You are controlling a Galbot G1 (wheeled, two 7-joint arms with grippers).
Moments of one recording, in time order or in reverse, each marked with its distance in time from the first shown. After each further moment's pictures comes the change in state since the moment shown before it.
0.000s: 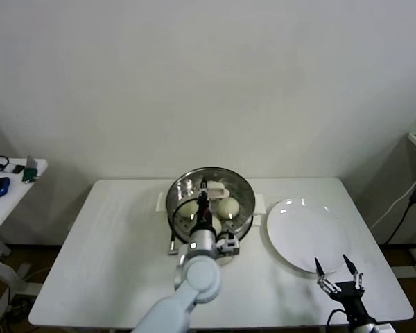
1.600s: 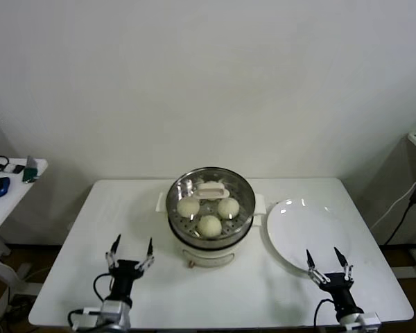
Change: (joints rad) left arm 0.642 0.145 -0.554 -0.156 -1.457 -0.822 -0.476; right arm 0.060 0.005 -0.075 0.018 -0.037 -0.045 0.098
